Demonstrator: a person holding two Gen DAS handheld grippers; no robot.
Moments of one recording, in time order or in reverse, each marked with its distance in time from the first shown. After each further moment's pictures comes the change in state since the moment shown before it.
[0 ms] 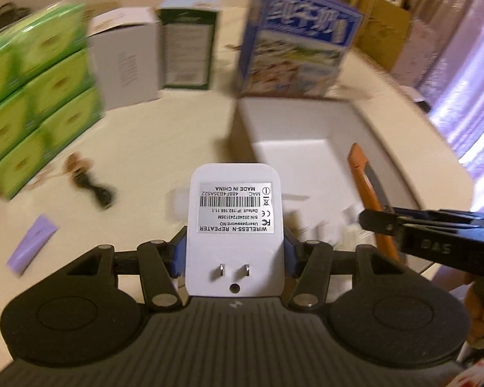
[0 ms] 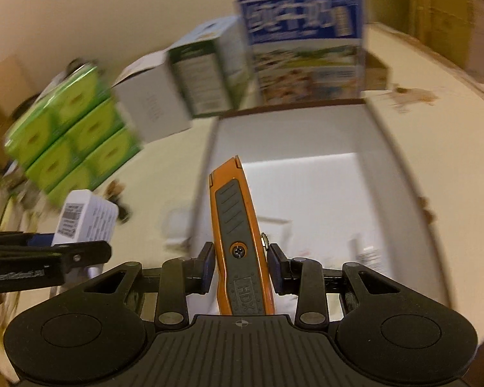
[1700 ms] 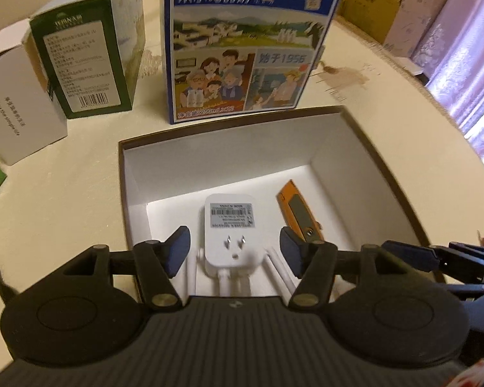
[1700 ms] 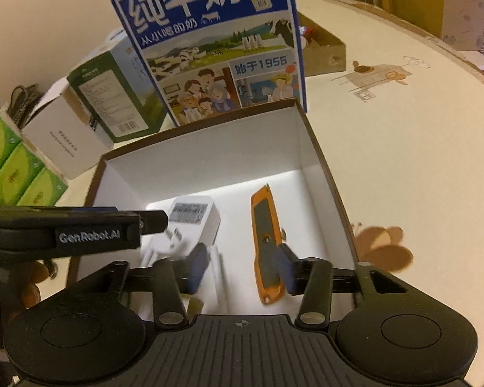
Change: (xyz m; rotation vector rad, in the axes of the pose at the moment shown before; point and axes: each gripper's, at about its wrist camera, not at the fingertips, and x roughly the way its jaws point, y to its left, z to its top) left arm 0.165 -0.075 0.097 0.103 0.089 -0.015; right arm 0.078 -0.092 0.055 0.110 0.055 -0.046
